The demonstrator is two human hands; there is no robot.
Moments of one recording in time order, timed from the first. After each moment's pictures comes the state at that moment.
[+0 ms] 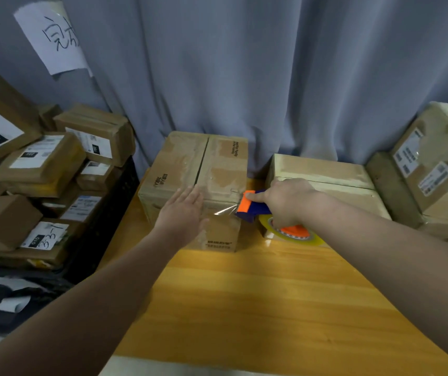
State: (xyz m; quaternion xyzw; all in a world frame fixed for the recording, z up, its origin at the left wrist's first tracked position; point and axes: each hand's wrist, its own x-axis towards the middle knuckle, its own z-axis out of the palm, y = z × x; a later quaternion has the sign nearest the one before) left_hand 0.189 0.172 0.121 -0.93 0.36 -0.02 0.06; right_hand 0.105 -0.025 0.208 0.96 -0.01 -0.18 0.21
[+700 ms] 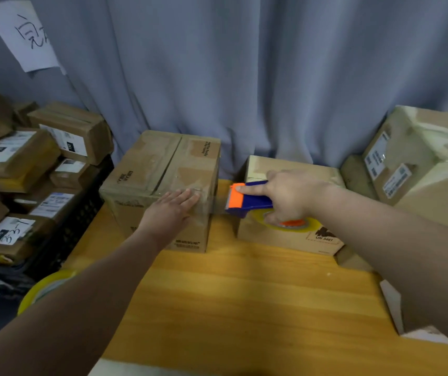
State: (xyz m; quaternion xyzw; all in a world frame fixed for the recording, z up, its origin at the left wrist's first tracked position) left_hand 0.165 0.122 0.107 -0.93 0.37 -0.04 -0.04; right_hand 0.064 -0.109 0.225 0.98 0.07 -0.12 0.16
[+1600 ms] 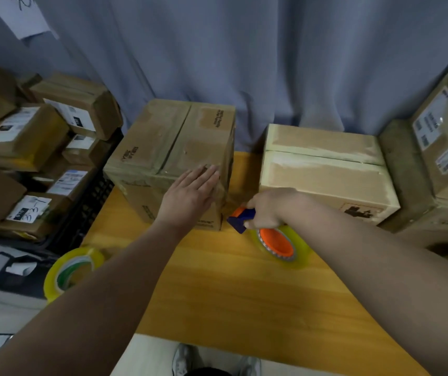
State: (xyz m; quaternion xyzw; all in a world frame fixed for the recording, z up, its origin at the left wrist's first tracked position) left_hand 0.165 0.103 0.078 -0.88 0.42 -0.19 -0.09; right_hand 0.105 -0.083 0.125 0.95 0.02 -0.32 0.05
